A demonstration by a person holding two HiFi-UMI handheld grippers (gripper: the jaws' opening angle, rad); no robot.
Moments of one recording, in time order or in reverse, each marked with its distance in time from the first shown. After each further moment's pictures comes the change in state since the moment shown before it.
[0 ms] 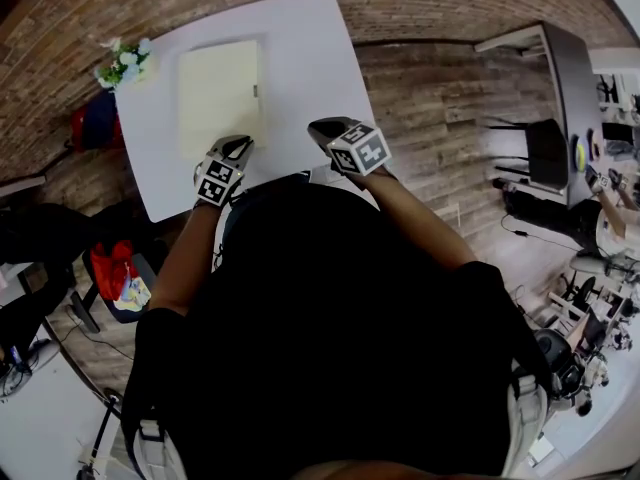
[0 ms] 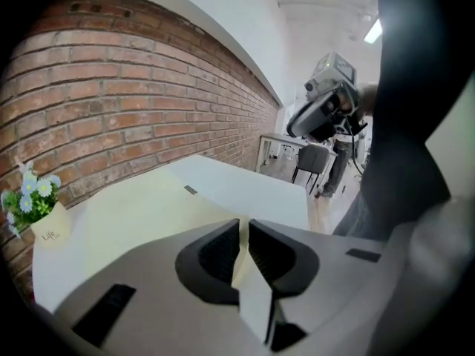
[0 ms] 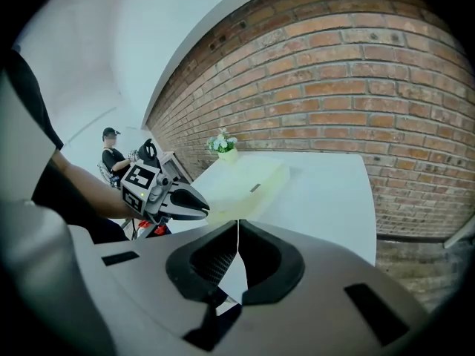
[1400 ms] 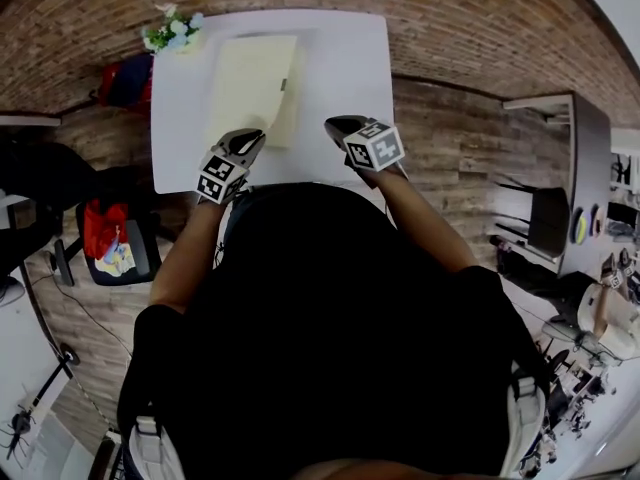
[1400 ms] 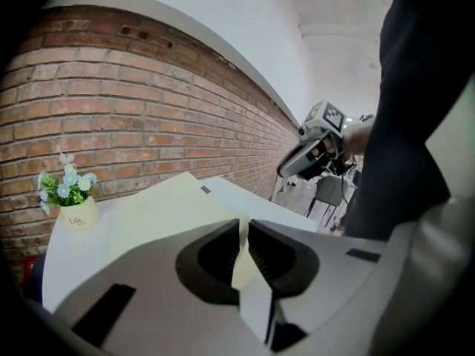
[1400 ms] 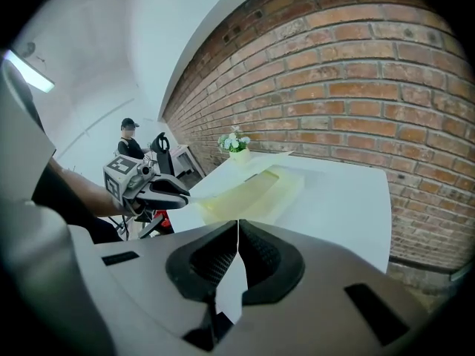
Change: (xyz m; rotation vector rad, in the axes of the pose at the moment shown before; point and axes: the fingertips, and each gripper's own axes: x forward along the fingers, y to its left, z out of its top) left arm -0.055 0.017 0.034 -0.161 -0.203 0.132; right arm 0.029 -0.010 0.034 -0.114 0.037 0.099
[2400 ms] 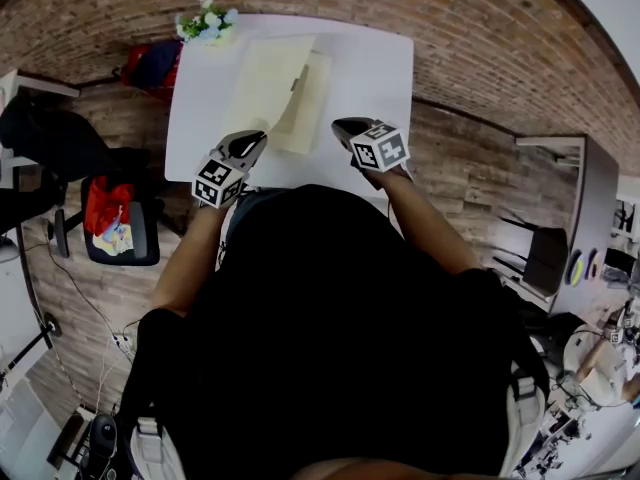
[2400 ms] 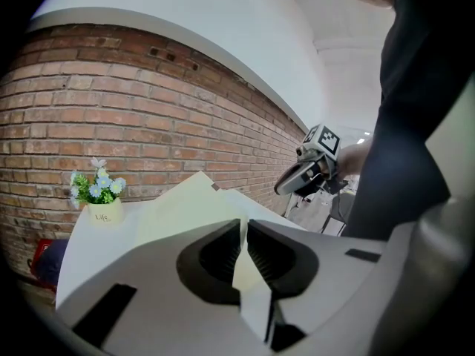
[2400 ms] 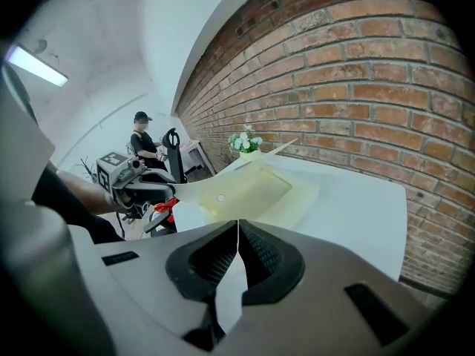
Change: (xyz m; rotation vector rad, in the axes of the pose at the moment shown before) left arm -0.045 0.019 0.017 -0.092 -0.104 0.120; right arm 0.027 0.003 0.028 -0.087 0.027 0.075
